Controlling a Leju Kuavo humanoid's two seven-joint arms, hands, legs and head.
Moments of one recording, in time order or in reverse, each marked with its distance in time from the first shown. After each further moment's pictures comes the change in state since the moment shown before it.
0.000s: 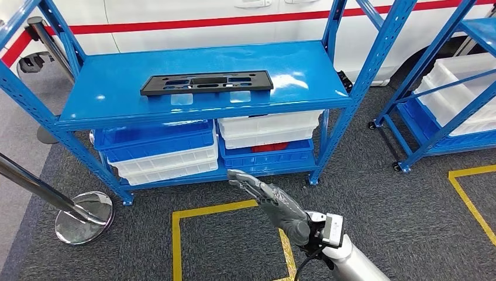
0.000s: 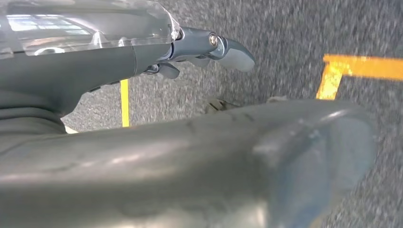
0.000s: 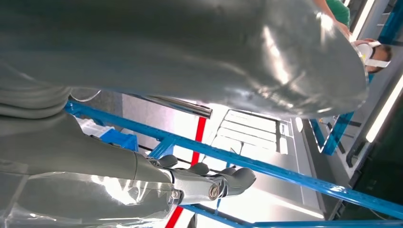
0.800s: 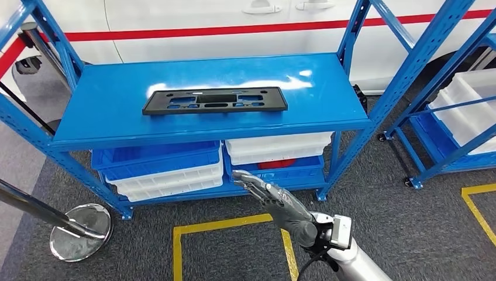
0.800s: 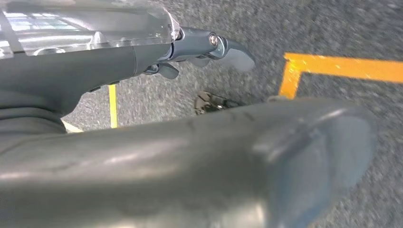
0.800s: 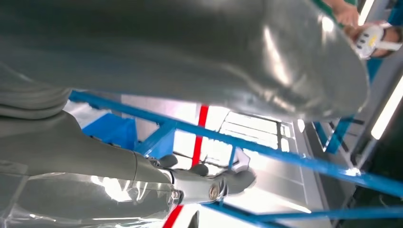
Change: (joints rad) left arm -0.002 -0.007 0.004 0.005 -0.010 0.000 0.000; right arm 0.019 -0.012 -0.022 -0.028 -0.010 0.021 0.003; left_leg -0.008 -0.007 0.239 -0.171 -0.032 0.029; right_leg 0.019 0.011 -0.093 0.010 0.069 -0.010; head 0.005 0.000
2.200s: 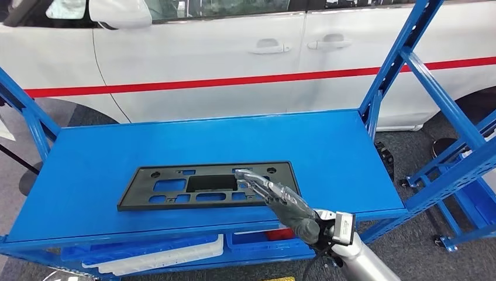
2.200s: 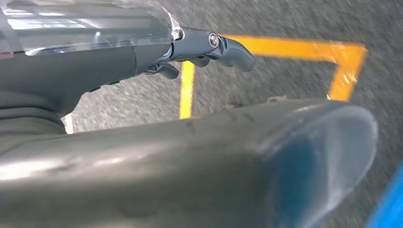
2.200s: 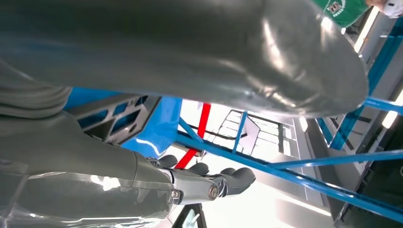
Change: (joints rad) left arm 0.004 0.015 0.018 0.002 -0.023 0.011 0.000; right arm -0.031 -0.032 0.006 0.023 -0.004 0.018 0.002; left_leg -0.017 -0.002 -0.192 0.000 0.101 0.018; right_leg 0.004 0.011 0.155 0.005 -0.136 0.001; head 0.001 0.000
